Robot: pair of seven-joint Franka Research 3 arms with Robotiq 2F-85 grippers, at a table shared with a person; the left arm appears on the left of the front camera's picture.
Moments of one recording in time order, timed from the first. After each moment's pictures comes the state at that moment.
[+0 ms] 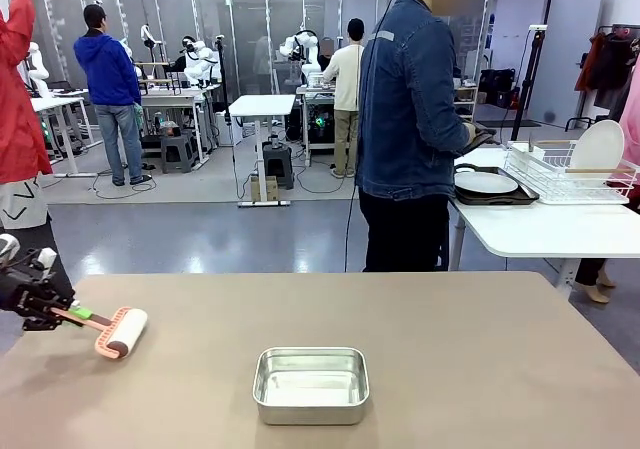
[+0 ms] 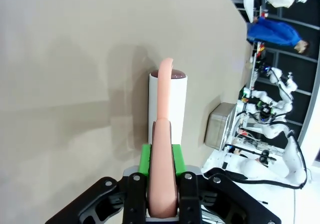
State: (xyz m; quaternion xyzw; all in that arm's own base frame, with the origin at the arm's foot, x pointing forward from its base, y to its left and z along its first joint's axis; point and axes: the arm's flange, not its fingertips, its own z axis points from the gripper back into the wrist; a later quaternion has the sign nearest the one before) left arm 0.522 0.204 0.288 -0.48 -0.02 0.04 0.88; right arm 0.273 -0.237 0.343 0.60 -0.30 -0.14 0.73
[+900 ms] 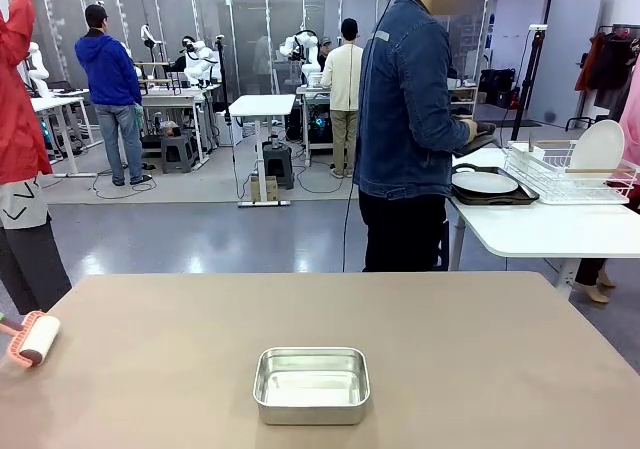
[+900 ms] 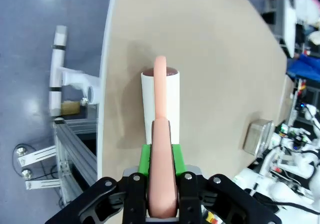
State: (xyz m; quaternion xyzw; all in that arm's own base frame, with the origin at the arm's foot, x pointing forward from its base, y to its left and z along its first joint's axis) left arm 0.457 0.311 0.348 -0.35 -0.08 0.10 0.93; right arm 0.273 -0.237 0.343 0.60 -0.30 -0.14 0.73
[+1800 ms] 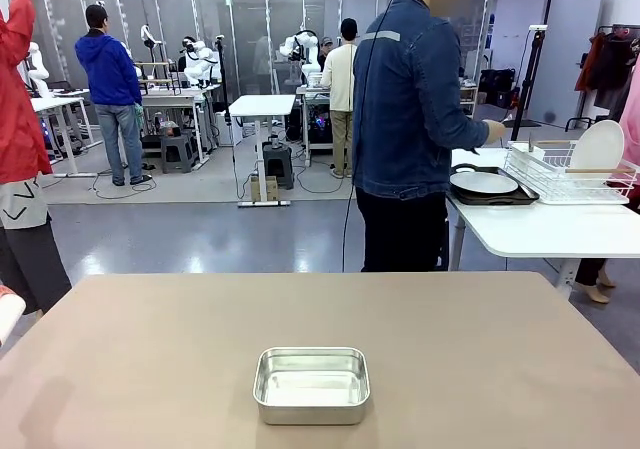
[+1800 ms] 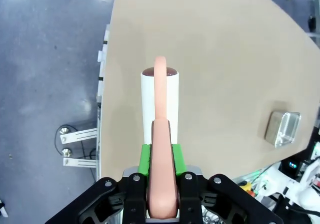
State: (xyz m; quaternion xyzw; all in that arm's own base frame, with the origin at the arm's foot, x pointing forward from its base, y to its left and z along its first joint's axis) left arm 0.407 0.257 0.468 -0.21 -0.08 0.09 0.97; right arm 0.273 -0.237 0.342 0.60 -0.30 -0.14 0.73
